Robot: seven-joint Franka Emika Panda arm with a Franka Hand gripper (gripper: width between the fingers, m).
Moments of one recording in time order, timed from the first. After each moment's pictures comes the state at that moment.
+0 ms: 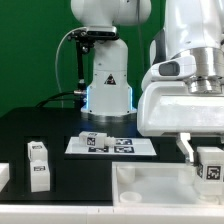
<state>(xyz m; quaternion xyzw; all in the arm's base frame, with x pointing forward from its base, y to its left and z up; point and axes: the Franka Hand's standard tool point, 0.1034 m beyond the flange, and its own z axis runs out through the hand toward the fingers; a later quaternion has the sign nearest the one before) 0.626 0.112 0.078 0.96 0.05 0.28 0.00</state>
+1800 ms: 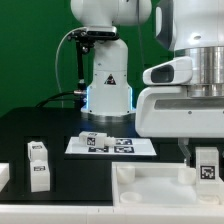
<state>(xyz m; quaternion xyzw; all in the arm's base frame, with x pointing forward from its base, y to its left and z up) 0.636 0.106 0.076 0.98 -0.19 0.06 -0.04</state>
